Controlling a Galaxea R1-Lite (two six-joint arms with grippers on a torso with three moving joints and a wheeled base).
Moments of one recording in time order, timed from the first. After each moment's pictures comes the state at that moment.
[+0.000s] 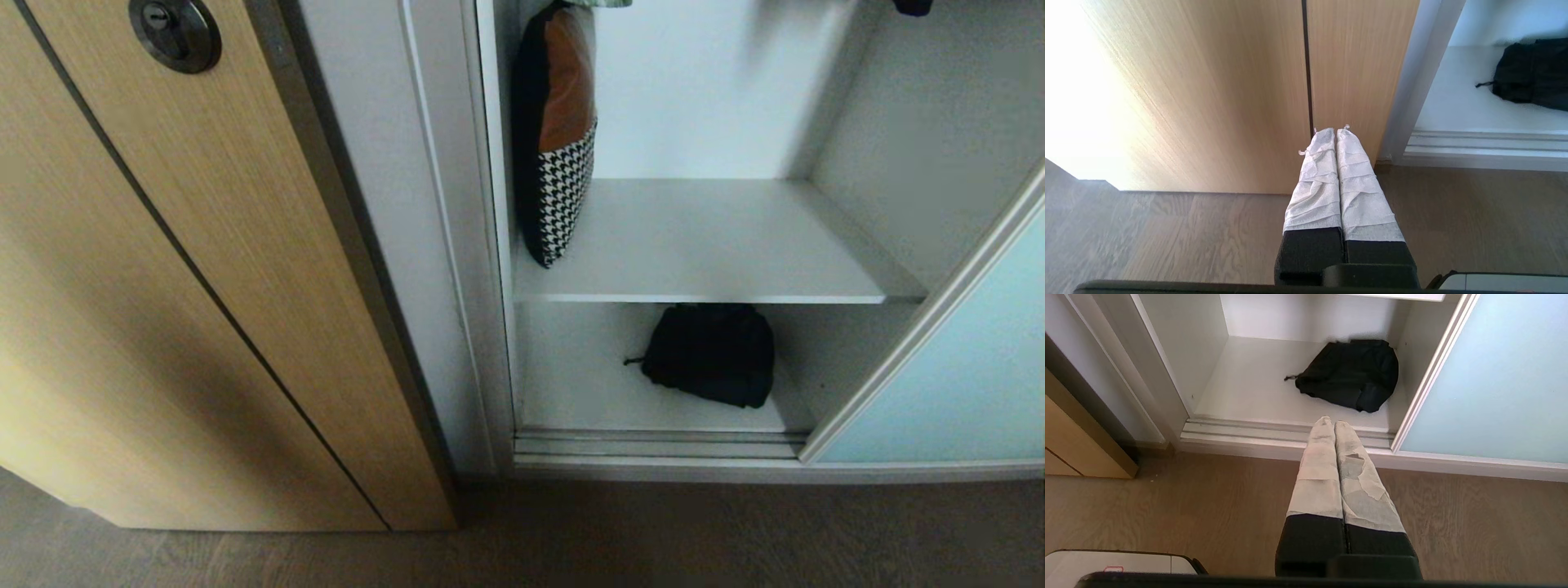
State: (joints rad) left arm 0.02 0.00 0.00 0.00 -0.01 0.03; right arm 0.00 0.00 0.00 0.00 0.01 0.00
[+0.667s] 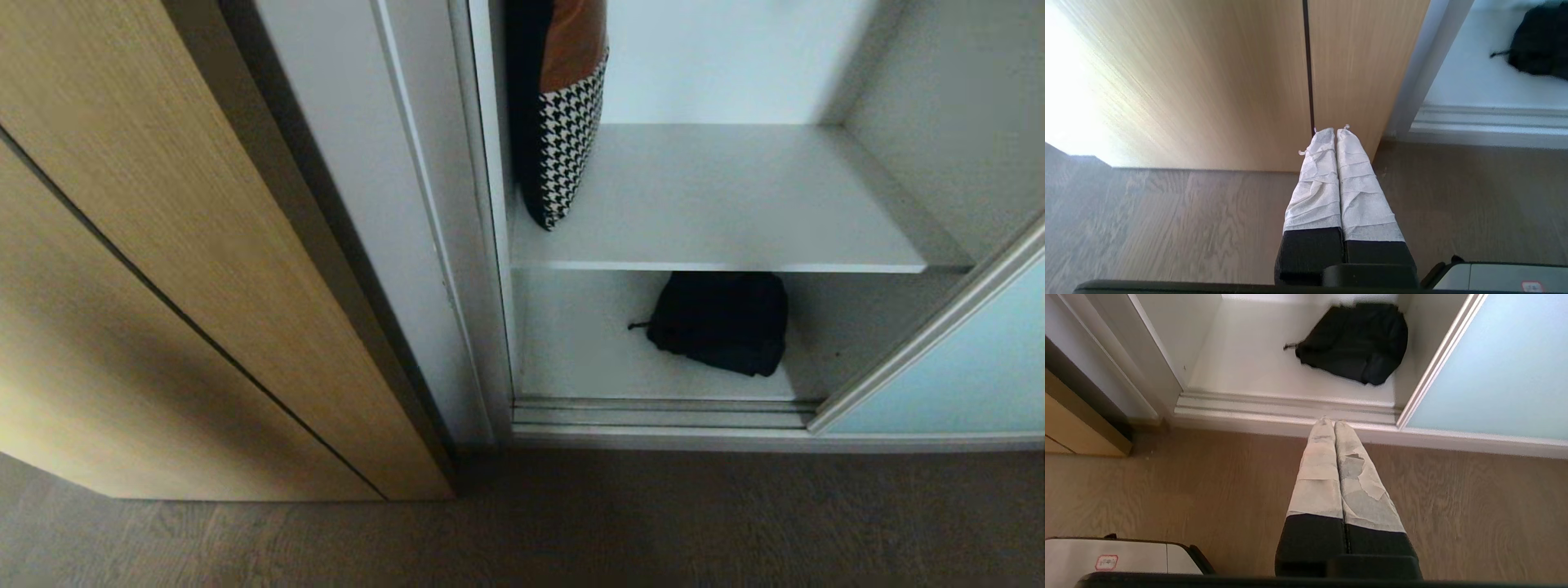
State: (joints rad) left arm 0.02 0.00 0.00 0.00 0.00 0.02; right arm 0.00 0.00 0.00 0.00 0.01 0.00
